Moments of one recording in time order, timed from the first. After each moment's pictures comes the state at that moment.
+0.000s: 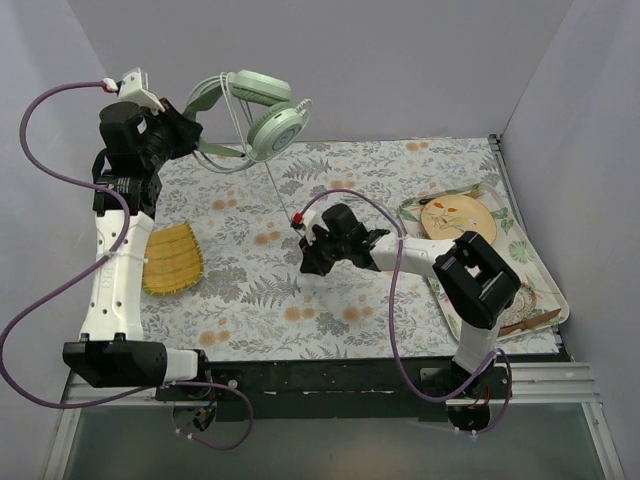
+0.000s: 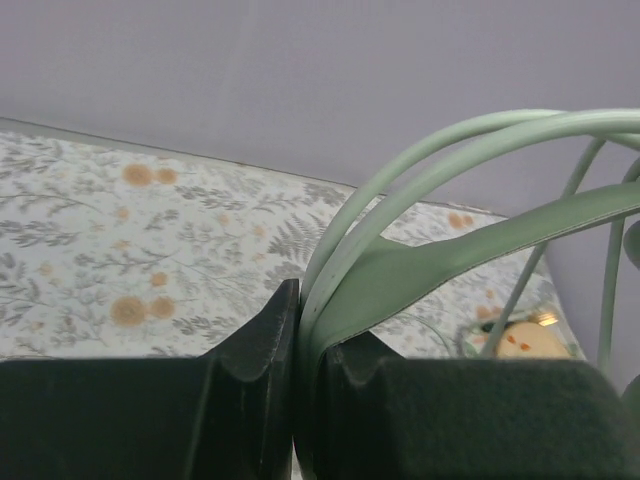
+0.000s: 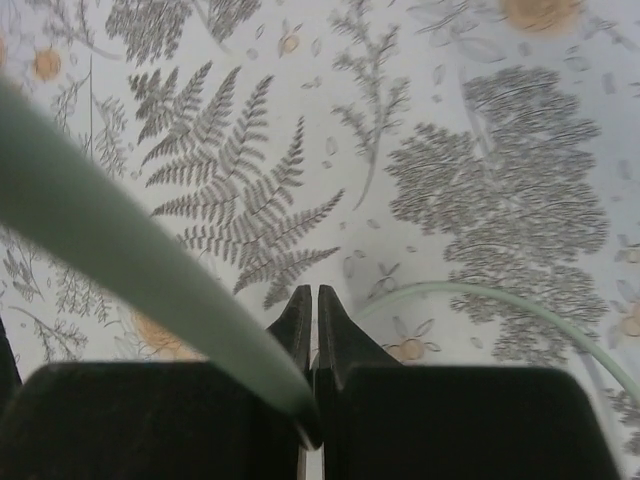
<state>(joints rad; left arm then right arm) 0.00 1.31 1.62 -0.46 0.19 -0.42 0.80 1.82 1.08 0.05 -0.46 -0.02</state>
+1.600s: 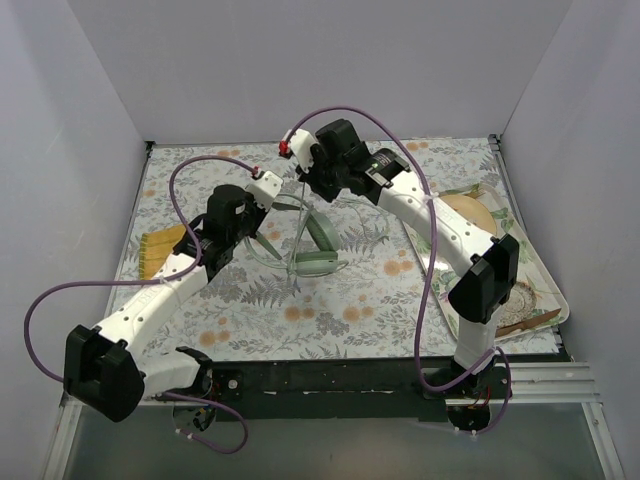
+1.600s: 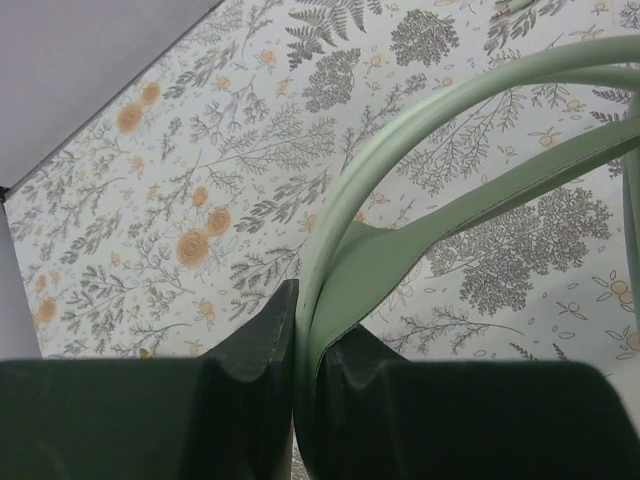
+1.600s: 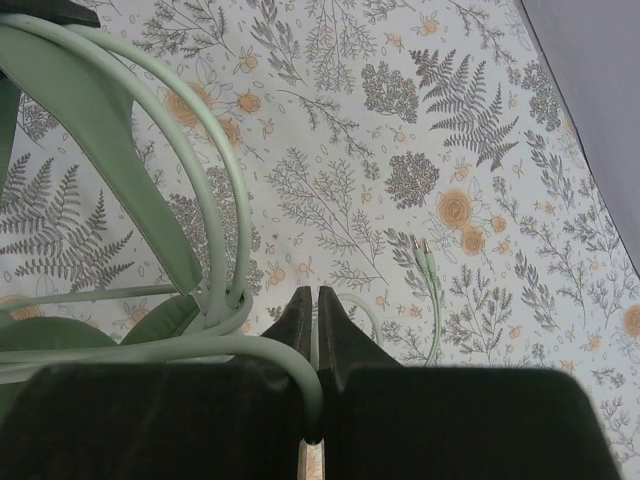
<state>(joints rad) -0.46 1.17 0.91 -0.17 -0.12 0.36 0.78 1.86 1.95 -0.77 -0.08 -0.37</state>
